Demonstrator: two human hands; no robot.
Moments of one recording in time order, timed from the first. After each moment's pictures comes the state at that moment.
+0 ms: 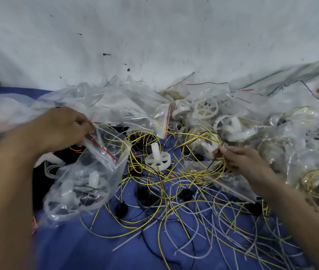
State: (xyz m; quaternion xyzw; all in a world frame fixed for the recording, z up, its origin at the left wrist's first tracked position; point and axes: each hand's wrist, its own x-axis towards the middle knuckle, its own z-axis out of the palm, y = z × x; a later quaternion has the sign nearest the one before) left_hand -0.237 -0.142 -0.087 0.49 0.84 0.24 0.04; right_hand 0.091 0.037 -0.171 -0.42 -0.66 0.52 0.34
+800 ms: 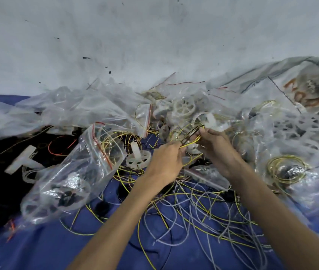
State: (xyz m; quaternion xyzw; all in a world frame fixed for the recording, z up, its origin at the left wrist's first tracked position) left_hand -0.051 -0.033 -0.180 0.66 0.66 0.35 0.05; right_hand 0.078 0.038 -0.157 -0.31 -0.55 0.65 0.42
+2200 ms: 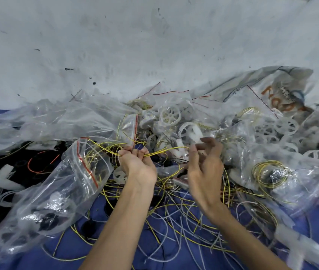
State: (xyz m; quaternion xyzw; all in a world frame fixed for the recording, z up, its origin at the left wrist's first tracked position) left_hand -0.064 -0.012 -0.157 -0.13 0.18 0.87 0.44; right_hand 0.067 -0.026 -0.172 -0.42 -0.67 0.20 0.58
